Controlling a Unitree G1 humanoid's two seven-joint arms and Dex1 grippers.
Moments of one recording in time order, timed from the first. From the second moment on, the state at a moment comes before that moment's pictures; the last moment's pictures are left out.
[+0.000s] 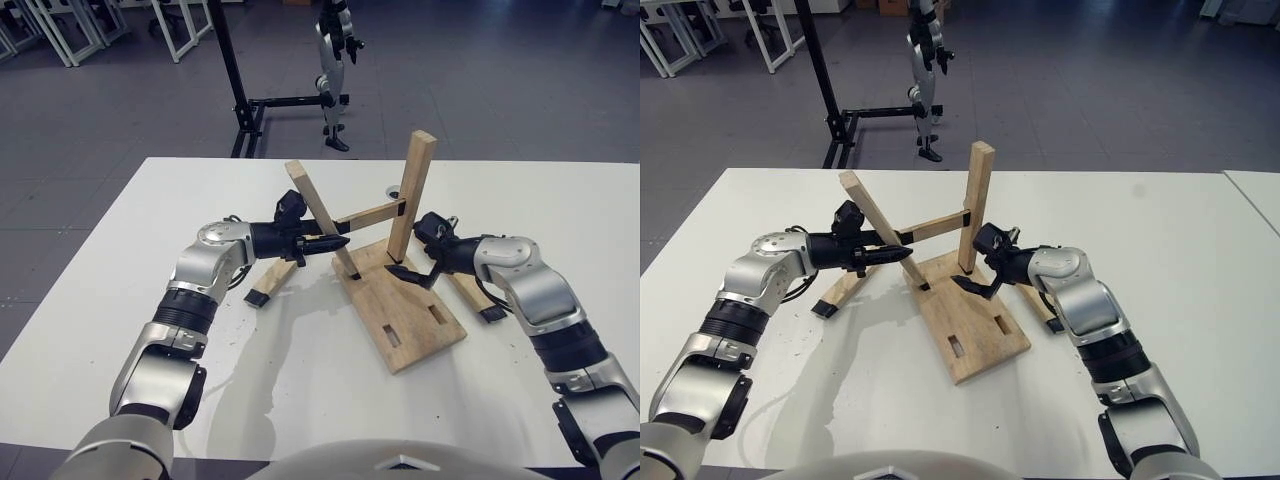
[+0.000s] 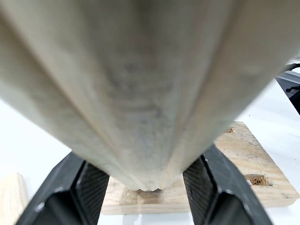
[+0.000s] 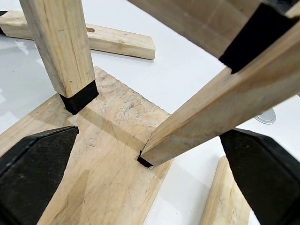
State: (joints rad) left arm -0.56 0.48 -0.24 0.43 -0.46 0.32 -1.09; right arm -0.44 -0.50 0.29 -0.05 0.08 0.59 0.78
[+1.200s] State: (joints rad) left arm -0.62 0.59 -0.30 0.61 -0.51 0.21 -1.25; right arm -0.41 -0.43 0.37 -0.17 0.06 0.68 0.67
